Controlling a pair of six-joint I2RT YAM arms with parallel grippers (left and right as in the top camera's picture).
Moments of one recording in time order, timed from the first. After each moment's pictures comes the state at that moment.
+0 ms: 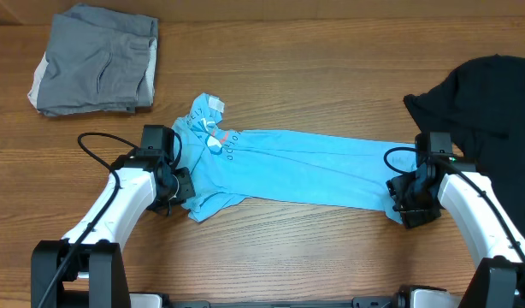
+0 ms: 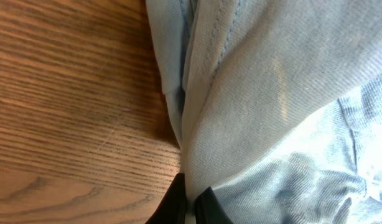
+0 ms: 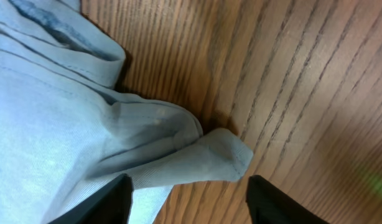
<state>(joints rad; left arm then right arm) -0.07 1.54 0.82 -0.72 0.03 -0.37 -0.09 1.44 0.82 -0.93 -0.02 1.17</state>
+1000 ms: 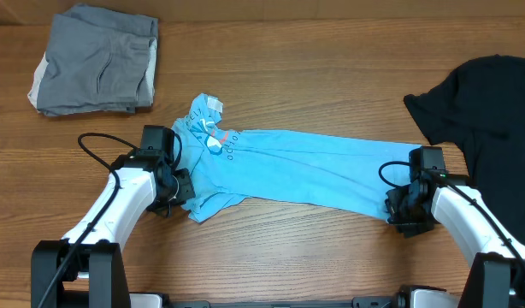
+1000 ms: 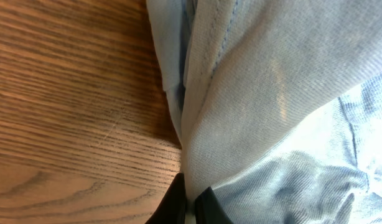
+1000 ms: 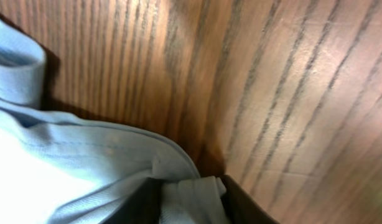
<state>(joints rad) -0.07 1.54 0.82 -0.74 0.03 -0.37 -0.09 1.44 0.66 -0.78 -0.01 1.19</state>
